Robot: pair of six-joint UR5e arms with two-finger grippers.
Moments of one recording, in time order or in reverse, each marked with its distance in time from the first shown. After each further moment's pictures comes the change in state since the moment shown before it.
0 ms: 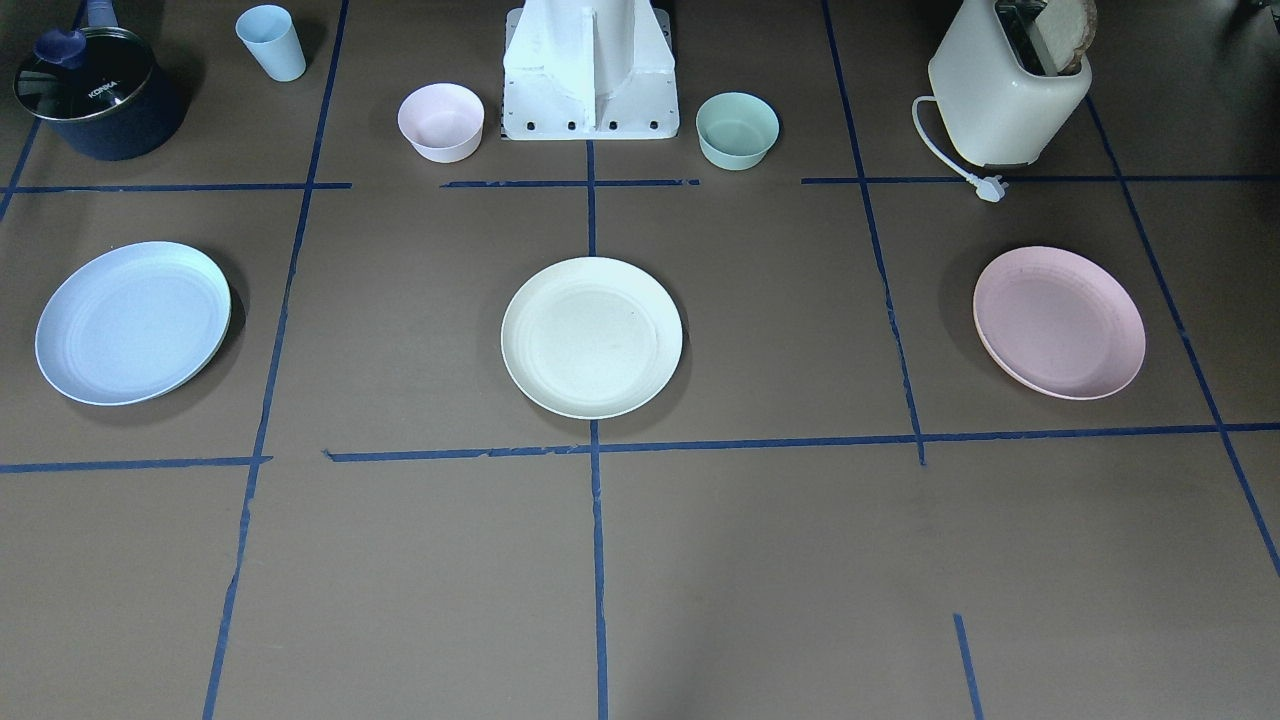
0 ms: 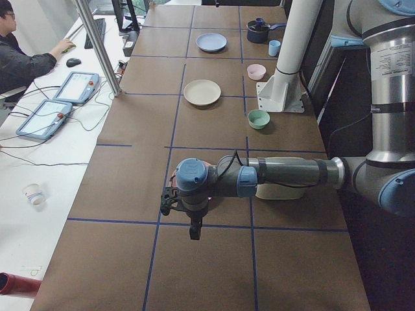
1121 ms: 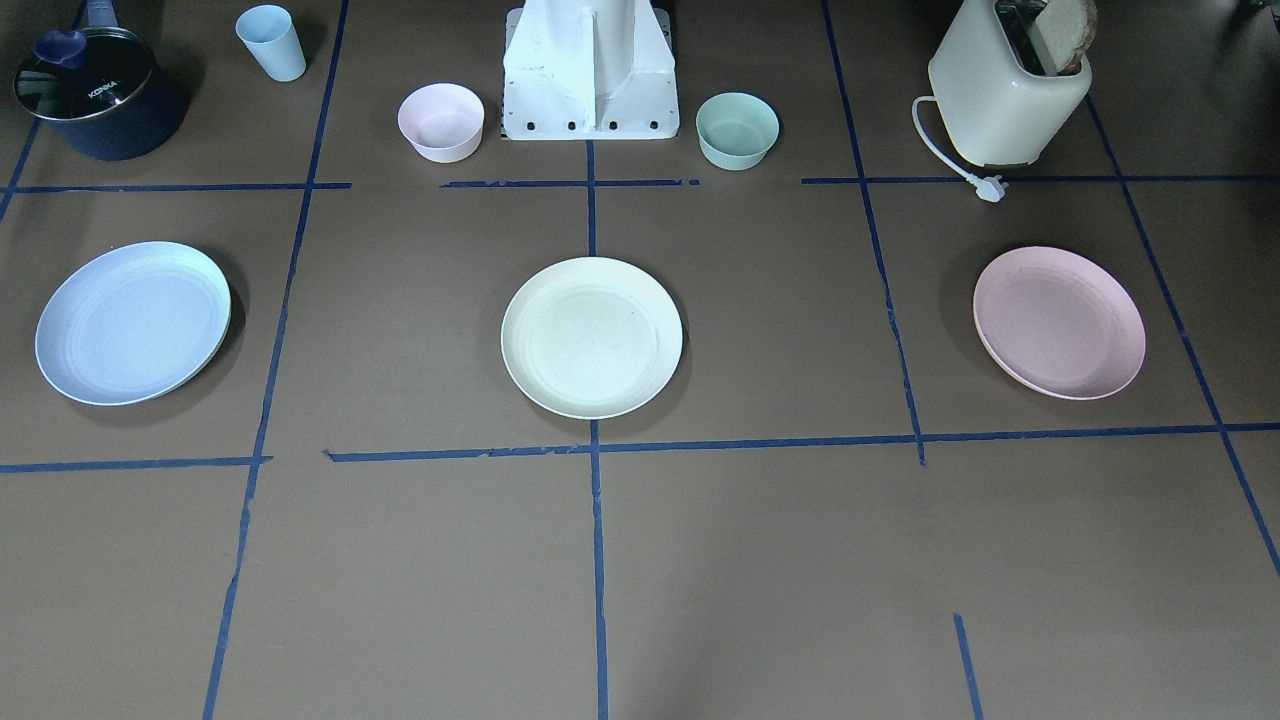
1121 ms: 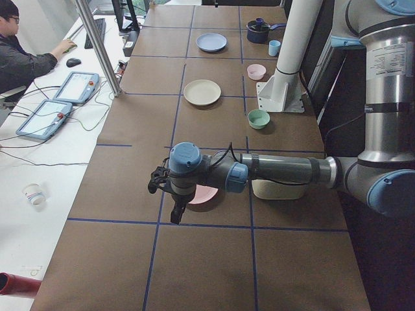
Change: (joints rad) left arm 0.040 -0.050 0.012 -0.222 -0.002 -0.009; right arm -0.007 0.014 0.002 0.000 0.011 0.002
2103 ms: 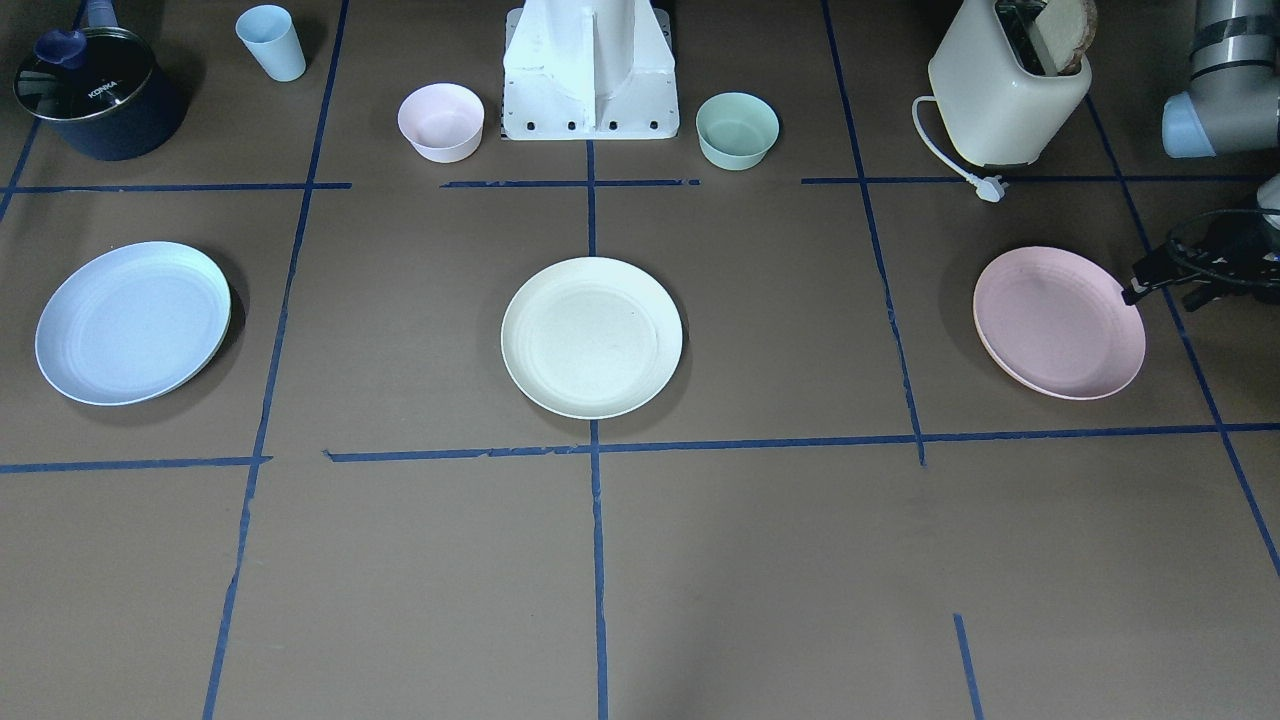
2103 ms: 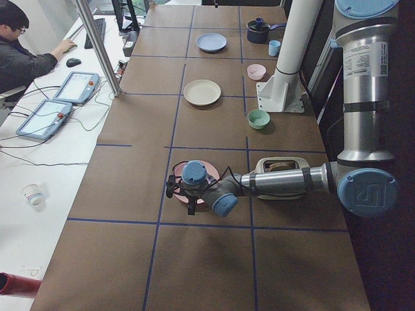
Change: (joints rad) left arm 0.386 0.003 0.293 -0.675 -0.026 -0.764; right arm -0.009 0.001 -0.003 0.000 0.000 -0.001
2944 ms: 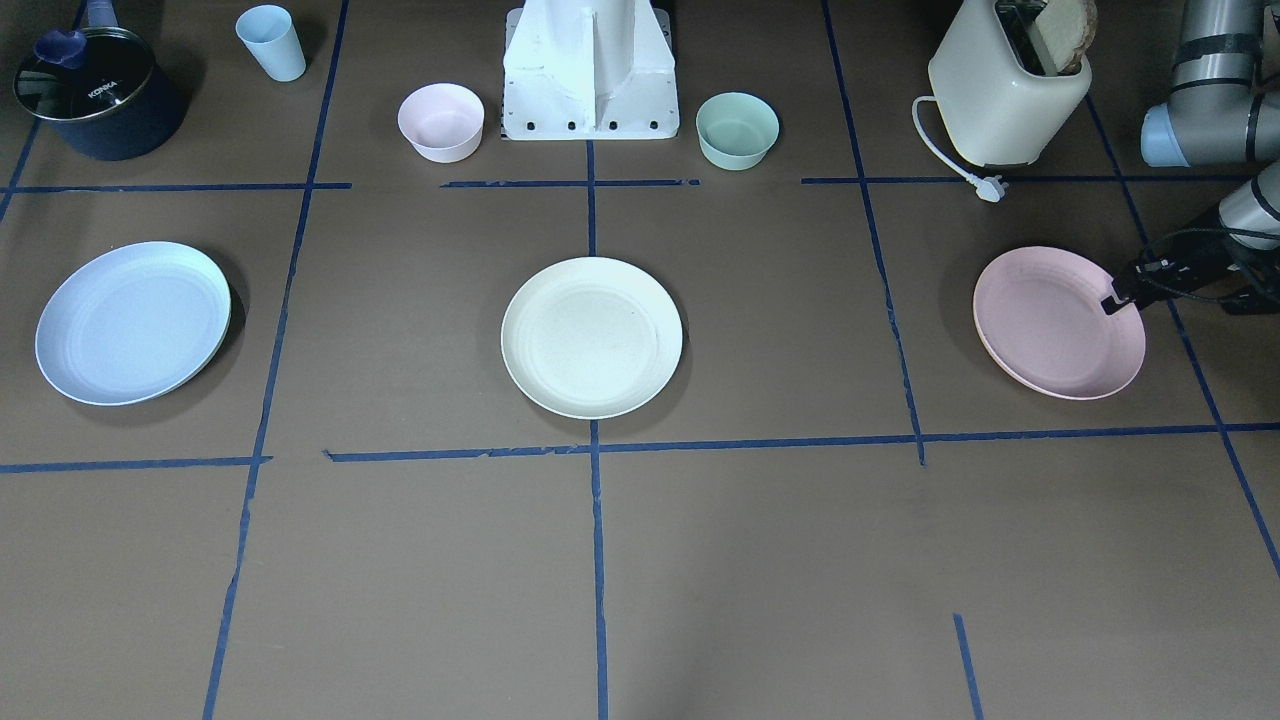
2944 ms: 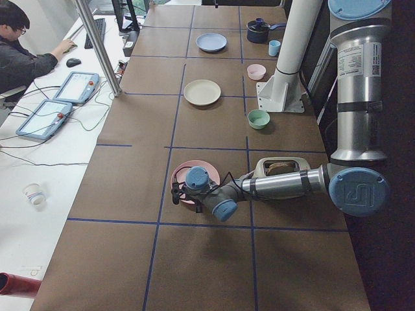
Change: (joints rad) left arm 0.048 -0.013 0.051 -0.052 -0.003 -0.194; right arm 0.000 -0.002 -0.001 0.000 -0.001 -0.001
